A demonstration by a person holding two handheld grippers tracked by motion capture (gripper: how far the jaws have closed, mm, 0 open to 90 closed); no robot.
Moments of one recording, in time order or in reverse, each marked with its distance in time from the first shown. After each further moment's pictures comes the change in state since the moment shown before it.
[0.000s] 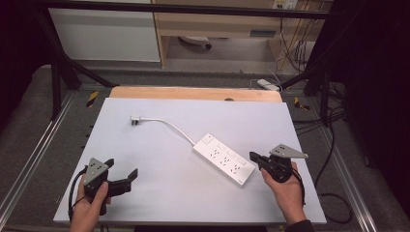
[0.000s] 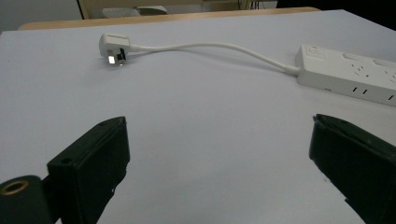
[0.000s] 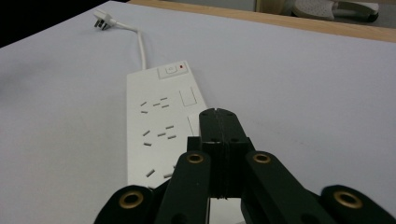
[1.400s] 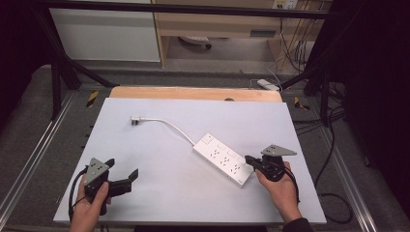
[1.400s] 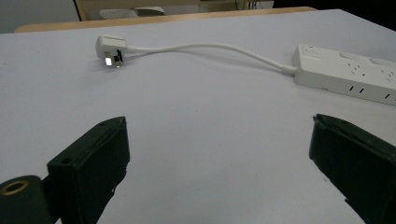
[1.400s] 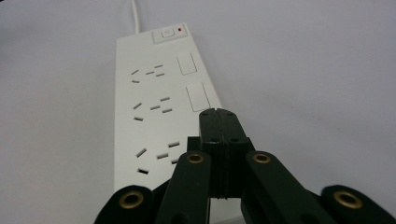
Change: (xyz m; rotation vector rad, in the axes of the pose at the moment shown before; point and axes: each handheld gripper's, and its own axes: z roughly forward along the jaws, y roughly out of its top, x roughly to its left) left arm -0.001 0.000 0.000 -0.001 -0.008 0.009; right arm -0.001 -0.009 0.024 0.116 0.003 -0.010
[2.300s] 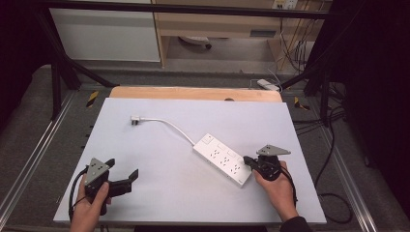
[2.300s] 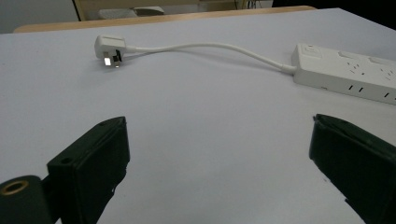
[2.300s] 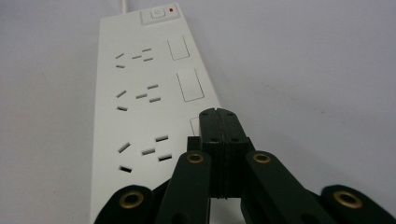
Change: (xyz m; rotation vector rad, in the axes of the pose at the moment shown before) left arm 0.000 0.000 0.000 0.006 -0.002 0.009; right arm 0.000 -0.004 0.013 0.042 -0.028 -0.026
